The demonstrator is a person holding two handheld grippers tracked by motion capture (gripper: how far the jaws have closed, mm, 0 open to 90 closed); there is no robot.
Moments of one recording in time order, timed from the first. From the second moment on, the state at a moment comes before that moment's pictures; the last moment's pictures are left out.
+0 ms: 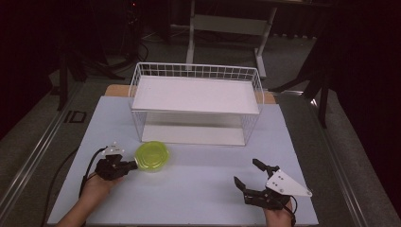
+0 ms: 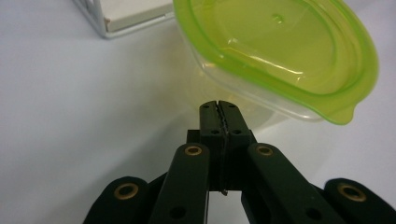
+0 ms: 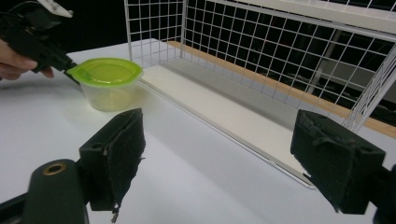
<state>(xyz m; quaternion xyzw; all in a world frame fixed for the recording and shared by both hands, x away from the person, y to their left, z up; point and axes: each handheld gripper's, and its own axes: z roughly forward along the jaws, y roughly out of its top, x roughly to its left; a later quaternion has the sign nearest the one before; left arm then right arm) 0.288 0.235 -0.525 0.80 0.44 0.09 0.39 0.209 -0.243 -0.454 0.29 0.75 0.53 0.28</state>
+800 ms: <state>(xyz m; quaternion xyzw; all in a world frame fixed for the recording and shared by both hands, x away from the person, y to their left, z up) 0.320 0.192 -0.528 0.81 0.43 0.10 0.40 0.213 -0.243 -0.459 0.29 0.76 0.52 0.27</state>
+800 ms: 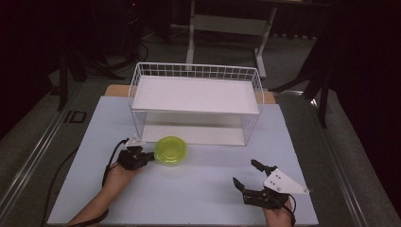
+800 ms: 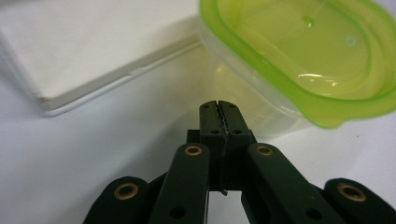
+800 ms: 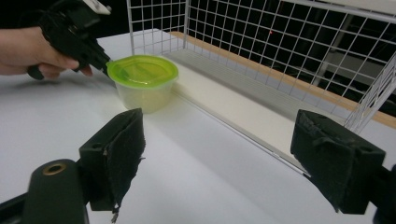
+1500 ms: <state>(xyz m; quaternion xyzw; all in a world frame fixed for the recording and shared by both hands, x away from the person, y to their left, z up) 0.338 0.157 -0.535 0.81 0.42 0.07 0.40 0.212 -0.245 -0.459 0.29 0.76 0.52 0.27</state>
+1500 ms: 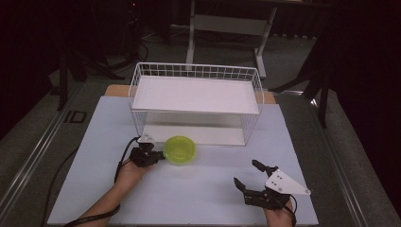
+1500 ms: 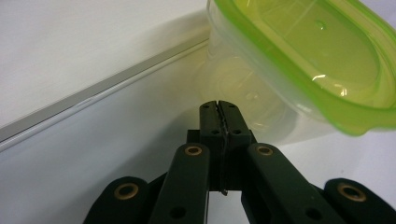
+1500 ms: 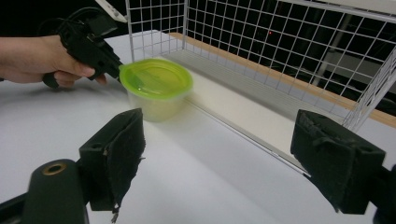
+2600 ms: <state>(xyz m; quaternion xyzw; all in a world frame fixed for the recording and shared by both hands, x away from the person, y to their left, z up) 0.340 0.103 -0.527 0.83 0.37 0.04 0.42 0.211 -0.247 -0.461 0.30 0.76 0.52 0.26</state>
